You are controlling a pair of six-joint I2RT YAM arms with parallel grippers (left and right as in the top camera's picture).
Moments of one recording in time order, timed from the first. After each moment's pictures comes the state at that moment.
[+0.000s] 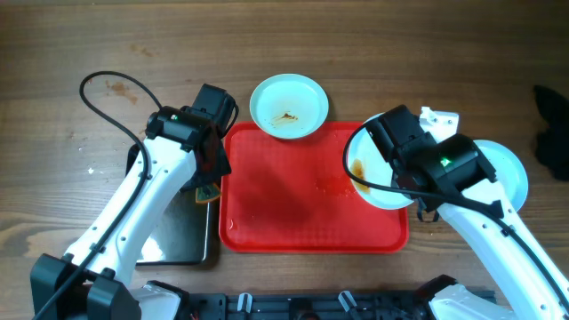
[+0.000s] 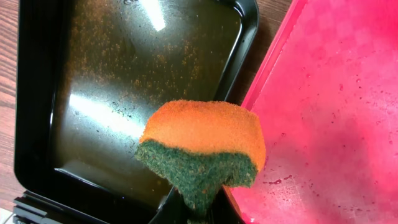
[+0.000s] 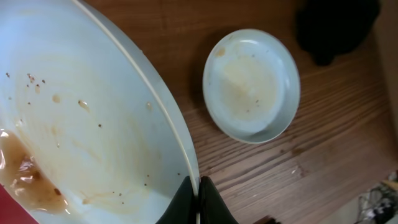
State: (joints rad) left arm -0.36 1.50 1.21 -1.25 -0.19 -0.70; right arm 0.49 1.27 1.23 -1.40 0.59 0.67
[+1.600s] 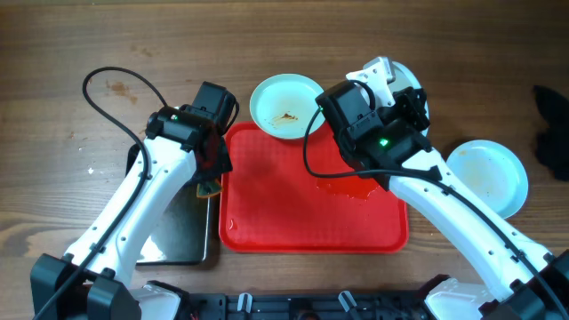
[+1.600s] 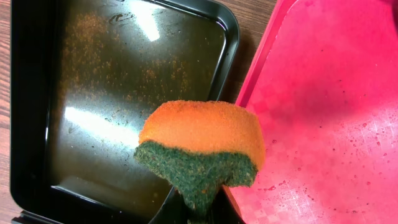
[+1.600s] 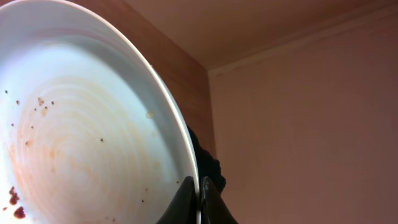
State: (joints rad) left arm -0.36 1.50 1.21 -1.20 -0.19 -0.64; right arm 0.60 1.48 1.23 -0.81 1.20 -0.10
